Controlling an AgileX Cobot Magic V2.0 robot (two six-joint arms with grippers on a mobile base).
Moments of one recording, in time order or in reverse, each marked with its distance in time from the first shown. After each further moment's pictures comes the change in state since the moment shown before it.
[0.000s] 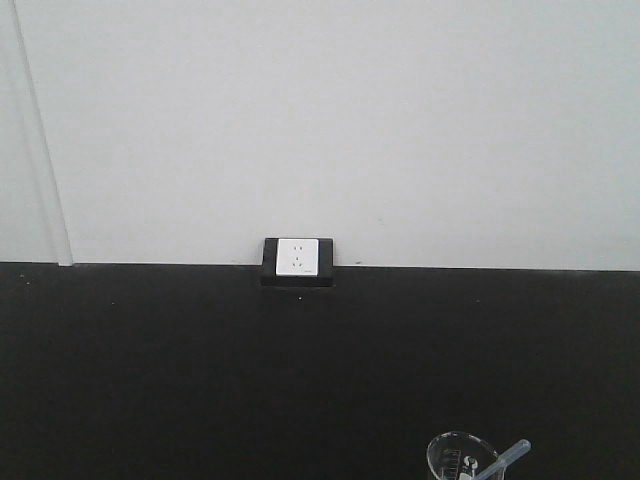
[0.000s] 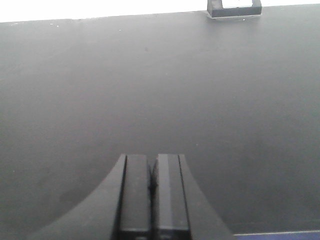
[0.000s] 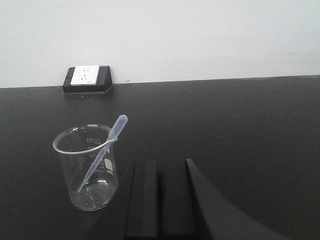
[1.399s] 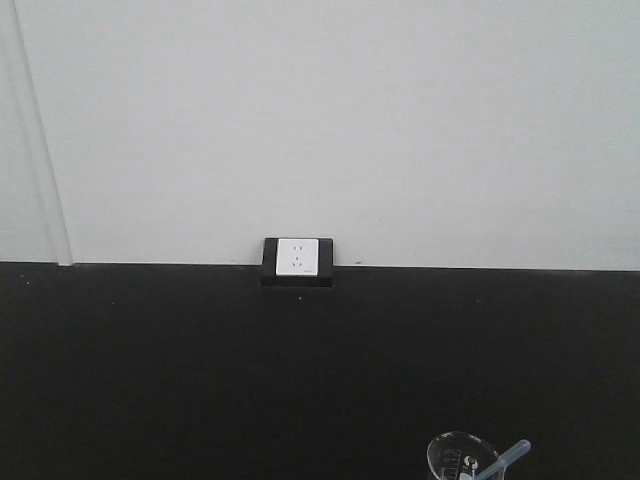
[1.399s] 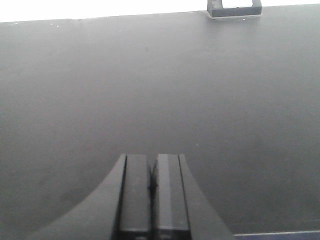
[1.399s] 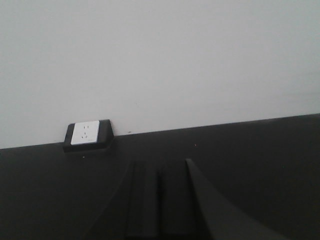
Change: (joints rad) left arm 0.000 0.000 0.000 0.000 0.000 0.000; right arm 0.000 0.667 -0.401 0.110 -0.310 -0.024
